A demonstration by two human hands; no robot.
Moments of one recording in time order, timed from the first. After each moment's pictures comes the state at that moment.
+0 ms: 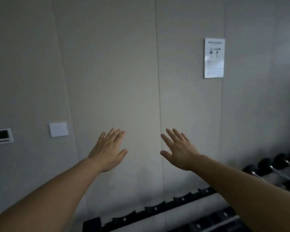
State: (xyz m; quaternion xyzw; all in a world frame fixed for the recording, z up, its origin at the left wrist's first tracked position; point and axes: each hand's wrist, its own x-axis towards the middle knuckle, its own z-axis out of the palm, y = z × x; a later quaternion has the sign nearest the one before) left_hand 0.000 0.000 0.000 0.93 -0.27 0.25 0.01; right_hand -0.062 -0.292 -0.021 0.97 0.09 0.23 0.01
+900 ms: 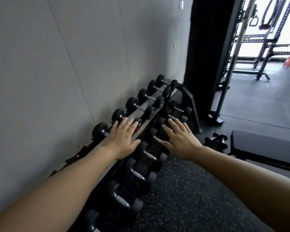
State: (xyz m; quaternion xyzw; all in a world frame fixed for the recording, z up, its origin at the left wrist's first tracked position) left_hand -0.103 -0.666 -0.215 0.78 -0.62 0.09 0.04; right_hand -0.328 -0.811 -0.235 0.95 -0.28 0.11 -0.01
